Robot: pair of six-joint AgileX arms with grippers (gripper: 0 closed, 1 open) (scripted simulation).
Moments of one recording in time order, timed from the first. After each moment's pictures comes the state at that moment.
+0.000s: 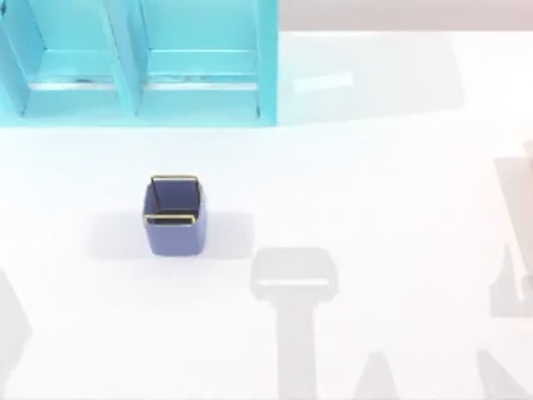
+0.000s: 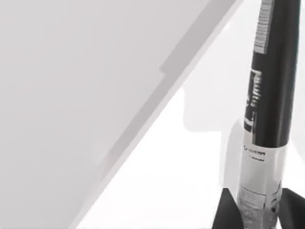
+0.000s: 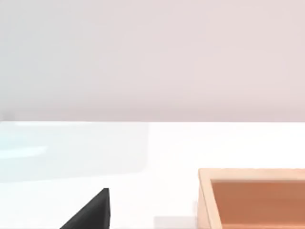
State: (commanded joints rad) left arm 0.86 1.66 1.20 -0.78 0.18 0.20; right arm 0.00 0.00 0.00 0.00 0.00 0.00
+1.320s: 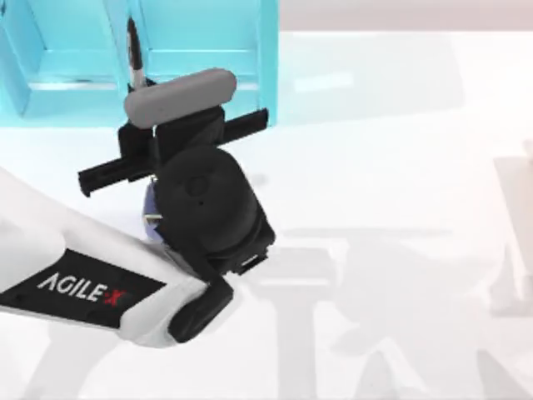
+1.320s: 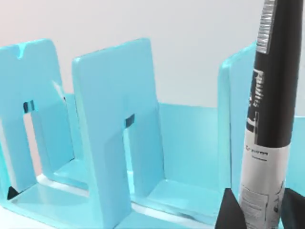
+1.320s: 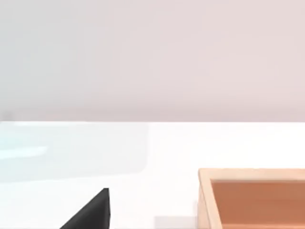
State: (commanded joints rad) left arm -0.84 1.85 0.75 1.40 -1.31 0.37; right arm 0.00 0.00 0.00 0.00 0.00 0.00
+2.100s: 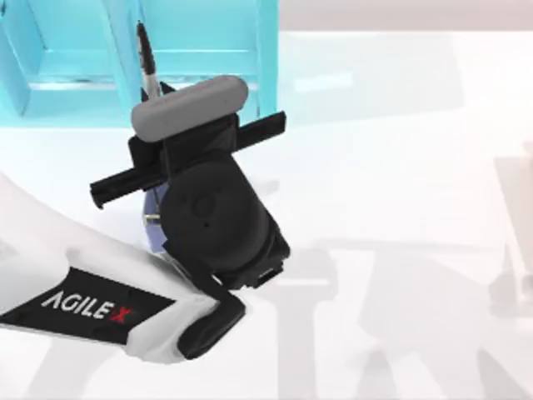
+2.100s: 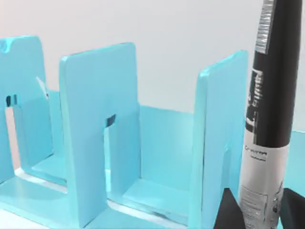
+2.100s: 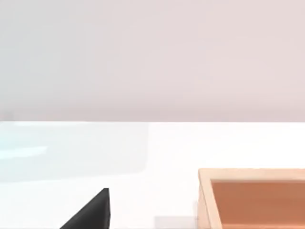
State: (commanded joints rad) left arm -0.90 1.85 0.75 1.46 -1.34 0.36; right arm 0.00 0.00 0.00 0.00 0.00 0.00
